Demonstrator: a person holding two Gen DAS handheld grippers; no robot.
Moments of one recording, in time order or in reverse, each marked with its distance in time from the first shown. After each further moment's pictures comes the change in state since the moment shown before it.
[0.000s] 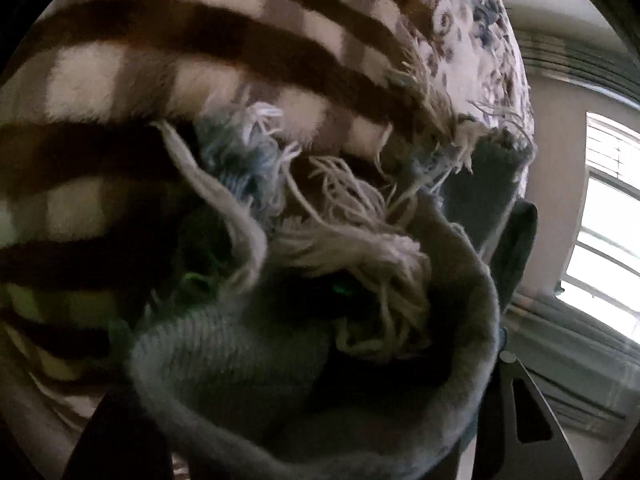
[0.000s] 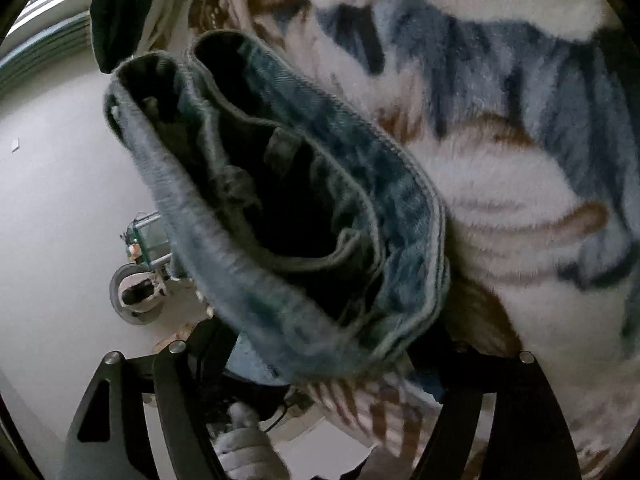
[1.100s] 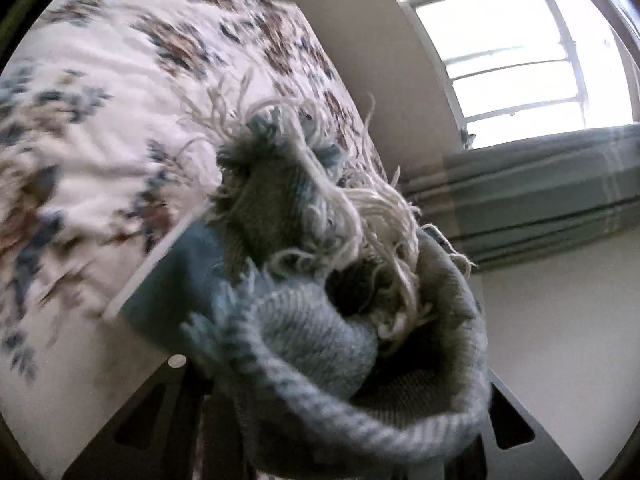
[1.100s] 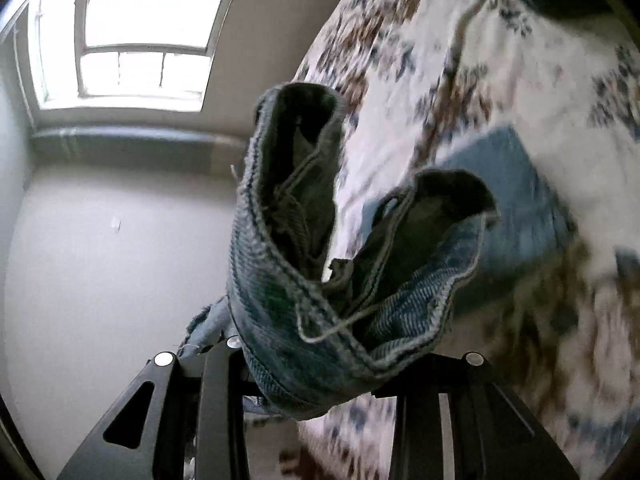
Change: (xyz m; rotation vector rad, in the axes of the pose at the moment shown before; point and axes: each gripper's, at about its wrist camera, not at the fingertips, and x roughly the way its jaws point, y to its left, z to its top) left arm 0.120 -0.514 0.033 0.779 0.173 -0.186; right arm -0.224 0.297 0.171 -0.127 -0.660 0.248
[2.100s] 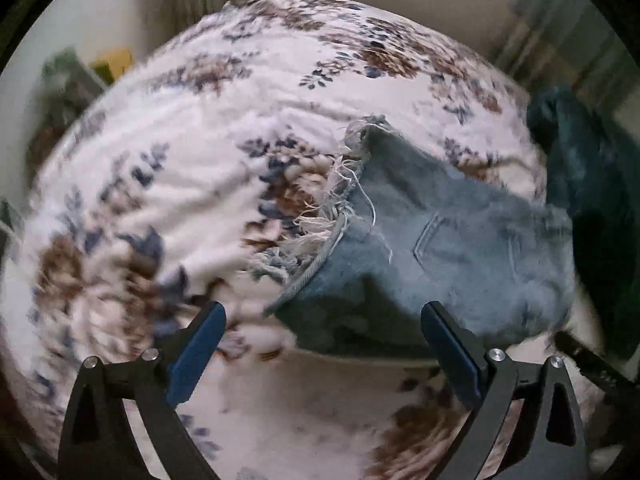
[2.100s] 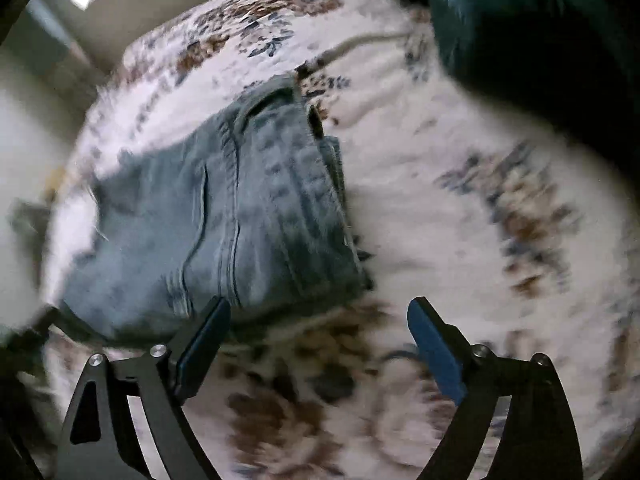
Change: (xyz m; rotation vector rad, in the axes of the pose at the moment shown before) left arm 0.046 0.035 -0.056 0.566 0.101 0.678; right arm 0.066 -0.030 -0.043 -0.443 0.027 -0.909
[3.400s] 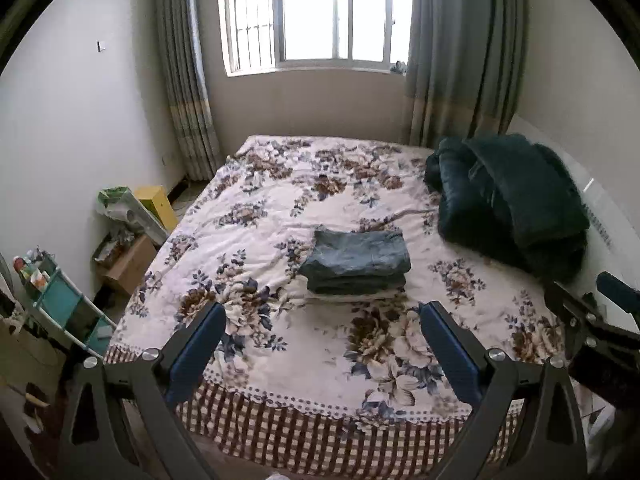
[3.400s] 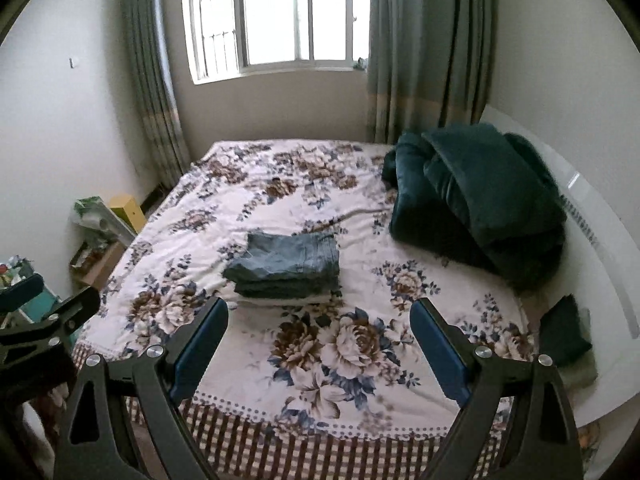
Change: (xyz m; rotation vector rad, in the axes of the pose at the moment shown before) left arm -0.515 -0.023 -0.215 0.214 -0.408 0.005; right arm -0.629 0.004 -0.325 -0.154 -0.532 0.016
